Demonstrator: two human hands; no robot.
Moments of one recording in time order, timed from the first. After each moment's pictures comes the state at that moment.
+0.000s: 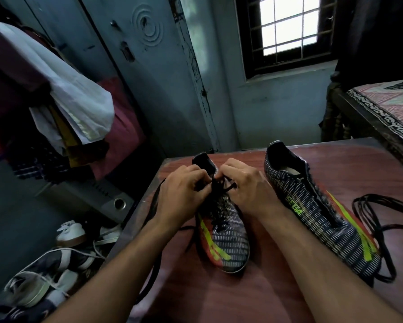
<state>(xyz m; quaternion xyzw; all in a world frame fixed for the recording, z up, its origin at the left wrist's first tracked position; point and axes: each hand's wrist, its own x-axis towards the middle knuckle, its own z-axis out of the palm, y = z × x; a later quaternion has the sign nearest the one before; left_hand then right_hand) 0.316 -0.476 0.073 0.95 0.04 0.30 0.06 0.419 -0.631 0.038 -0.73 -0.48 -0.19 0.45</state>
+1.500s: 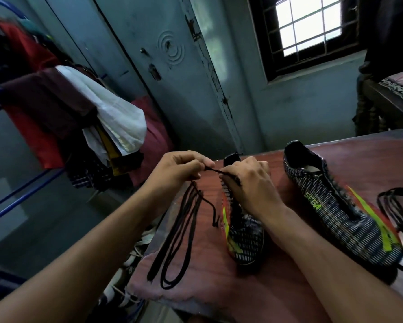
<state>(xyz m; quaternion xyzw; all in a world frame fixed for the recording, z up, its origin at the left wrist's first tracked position) 0.260 -0.497 0.182 0.87 0.13 0.16 0.46 0.389 -0.614 0.054 -0.74 -0.43 -0.20 0.47</state>
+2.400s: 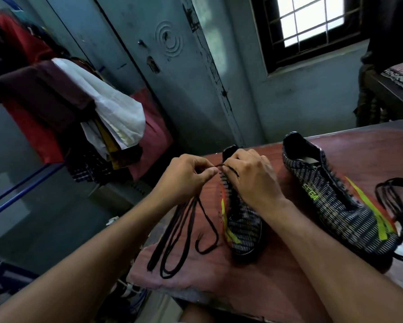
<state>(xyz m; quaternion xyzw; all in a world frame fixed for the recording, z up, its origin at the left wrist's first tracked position) 0.273 -0.496 0.152 0.97 0.12 0.16 0.13 0.384 -0.620 0.058 -0.79 -0.40 -0.22 0.41</state>
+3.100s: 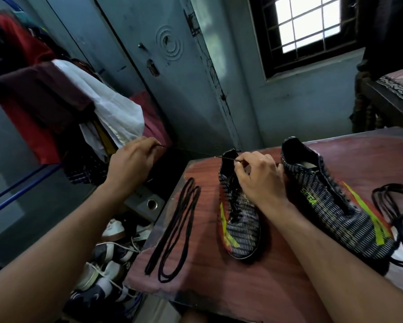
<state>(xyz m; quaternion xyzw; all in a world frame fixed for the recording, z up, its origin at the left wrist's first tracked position) 0.251 -0.401 0.192 0.94 0.14 0.29 -0.15 0.392 -0.622 0.058 -0.81 -0.26 -0.14 0.50</state>
